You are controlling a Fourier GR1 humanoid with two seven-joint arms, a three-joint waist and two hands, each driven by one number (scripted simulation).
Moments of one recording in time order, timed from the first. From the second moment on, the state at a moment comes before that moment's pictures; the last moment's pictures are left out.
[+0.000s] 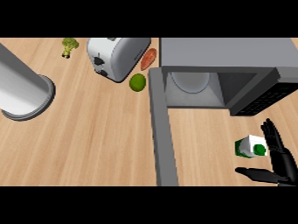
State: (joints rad) left arm 0.45 0.04 0.56 -2.33 0.51 -0.42 0.14; right arm -0.14 -0.25 -0.32 -0.66 0.16 0.15 -0.95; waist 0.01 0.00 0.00
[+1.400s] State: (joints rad) left arm 0.47 0.03 0.59 -2.32 0.56 -0.47 0.11; right arm -0.39 -0.17 -0.25 -0.52 0.18 0.11 -1.02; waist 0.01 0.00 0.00
